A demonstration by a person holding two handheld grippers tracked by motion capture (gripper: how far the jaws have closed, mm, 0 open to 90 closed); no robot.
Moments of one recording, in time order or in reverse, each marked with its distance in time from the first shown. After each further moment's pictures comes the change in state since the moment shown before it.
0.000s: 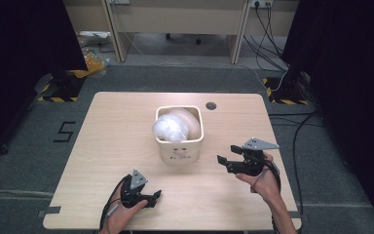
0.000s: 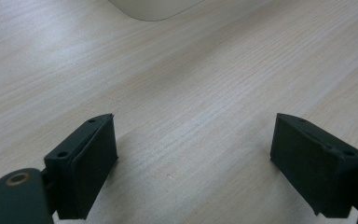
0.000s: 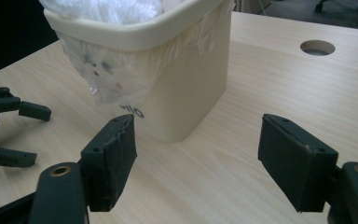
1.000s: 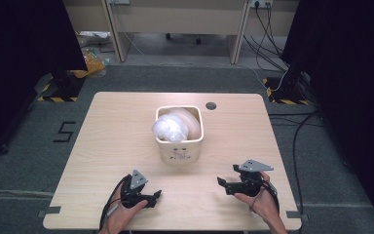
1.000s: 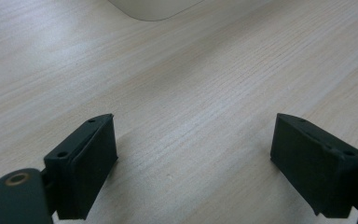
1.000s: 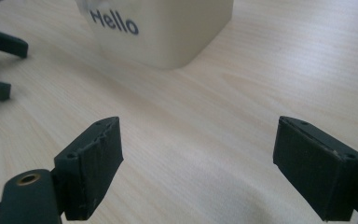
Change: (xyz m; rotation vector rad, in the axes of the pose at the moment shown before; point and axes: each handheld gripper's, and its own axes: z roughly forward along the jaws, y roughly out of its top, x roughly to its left) left arm 0.000 0.000 0.000 0.000 -0.001 0.001; right arm 0.009 -0.067 0.010 0.092 -0.042 -0.012
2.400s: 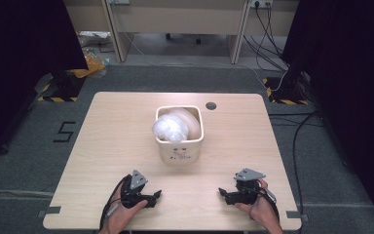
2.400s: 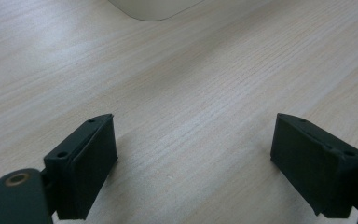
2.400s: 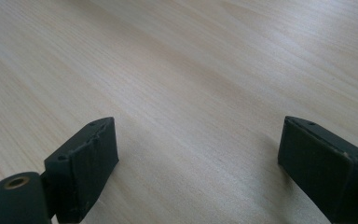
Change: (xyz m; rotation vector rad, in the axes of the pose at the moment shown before) left arm 0.000 0.000 0.000 0.000 0.001 0.000; right arm 0.002 -0.026 0.009 0.135 -0.071 -0.086
